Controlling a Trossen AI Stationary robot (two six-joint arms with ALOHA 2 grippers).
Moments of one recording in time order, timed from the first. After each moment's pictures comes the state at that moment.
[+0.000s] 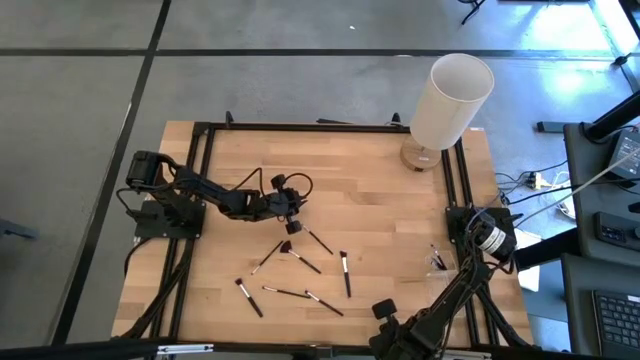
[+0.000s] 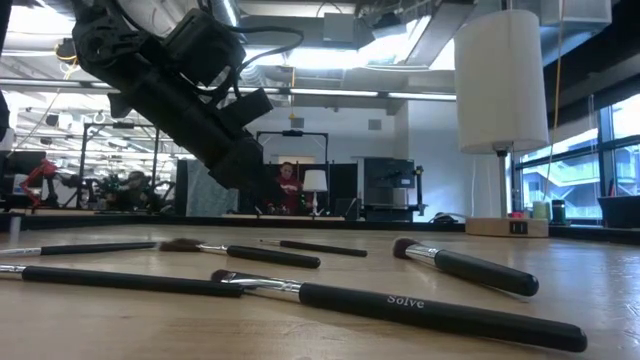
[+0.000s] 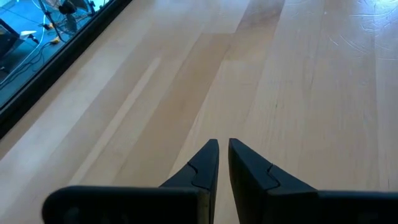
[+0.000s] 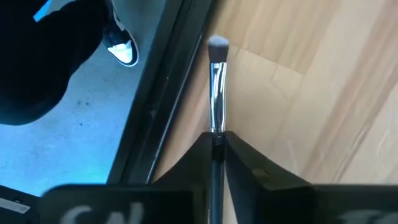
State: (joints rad) left arm -0.02 1.63 0.57 0.44 -0.48 -0.06; right arm 0.91 2.12 1.52 -0.79 0.13 0.51
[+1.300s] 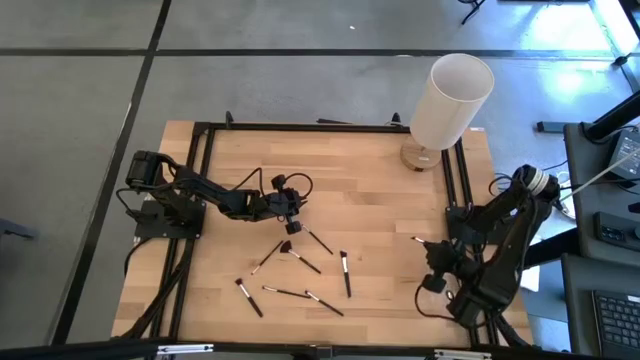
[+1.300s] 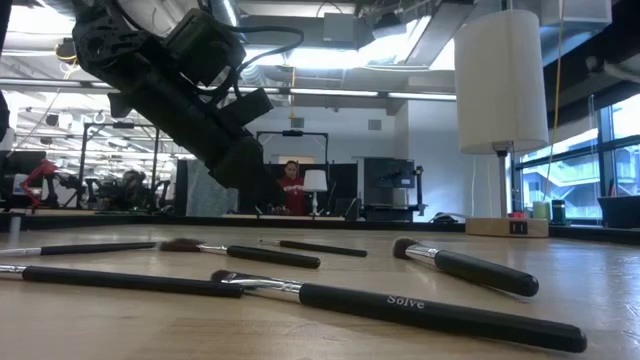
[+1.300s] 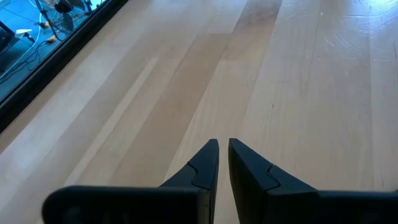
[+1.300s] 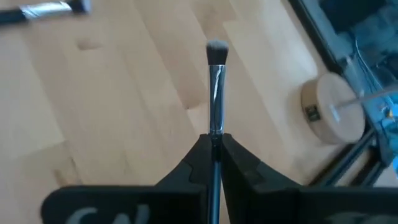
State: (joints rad) left arm -0.02 1.63 0.57 0.44 -0.47 -0.07; right arm 1.08 1.49 1.08 -1.55 0.71 1.60
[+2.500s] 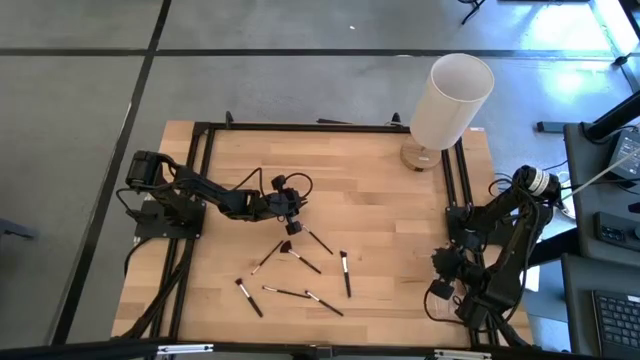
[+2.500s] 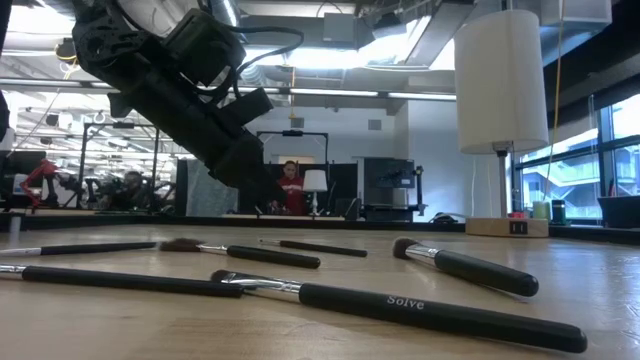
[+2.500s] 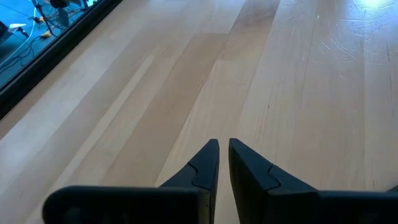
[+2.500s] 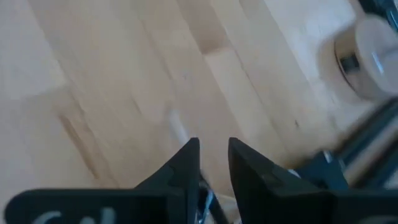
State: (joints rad) left arm -0.02 1.63 0.57 0.44 -0.45 -0.09; right arm 1.18 1.49 0.96 -1.41 0.54 1.70
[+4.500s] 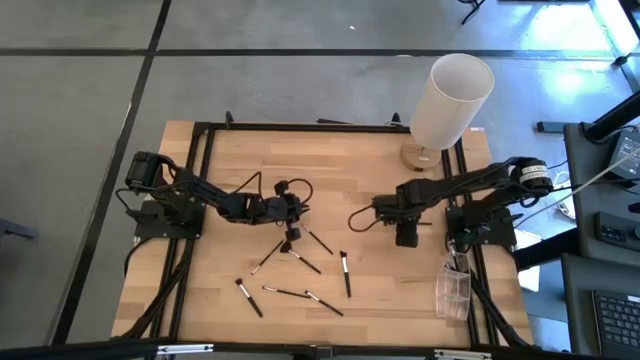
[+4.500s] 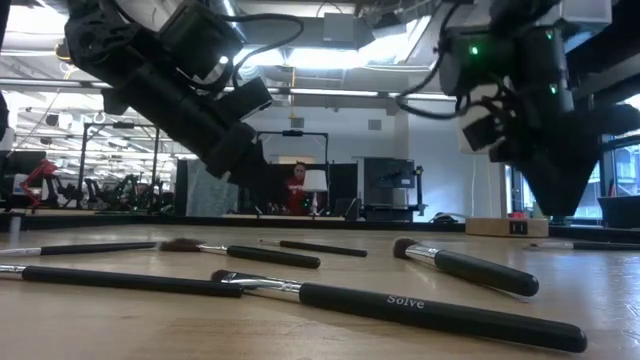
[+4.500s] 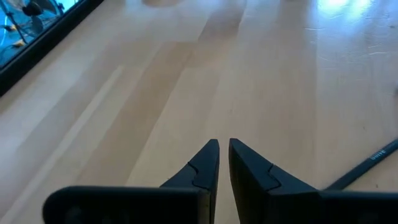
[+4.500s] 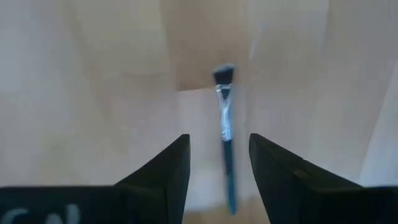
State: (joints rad) left arm -0.07 1.63 0.57 0.47 -0.41 -0.09; right arm 0.02 1.46 0.84 -0.98 0.03 0.12
